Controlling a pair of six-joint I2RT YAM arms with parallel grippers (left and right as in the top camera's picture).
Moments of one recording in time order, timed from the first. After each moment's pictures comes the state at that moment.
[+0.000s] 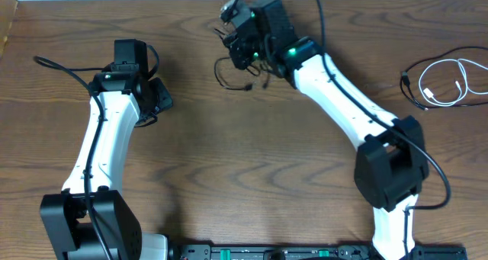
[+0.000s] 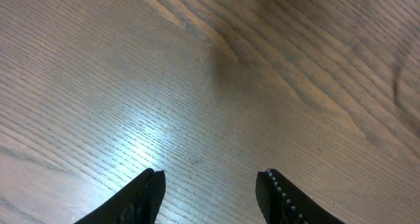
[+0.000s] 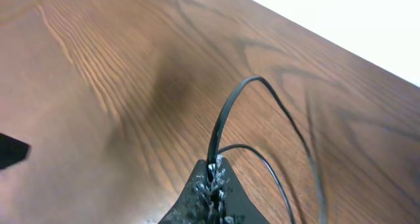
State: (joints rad) left arm 0.05 1.60 1.26 -0.91 -0.06 -0.46; right arm 0.55 2.08 1.82 -0.34 -0.34 0.00
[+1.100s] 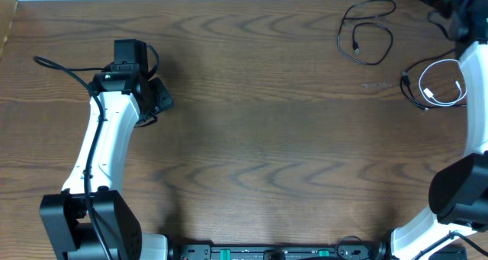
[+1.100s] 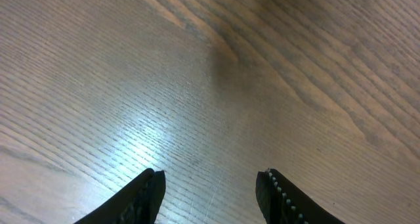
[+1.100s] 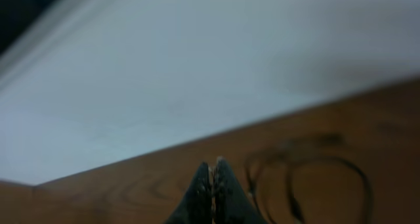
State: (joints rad) left arm 0.05 1.60 1.26 -0.91 -0.06 -0.46; right arm -0.20 1.85 1.81 -0.43 -0.41 0.44
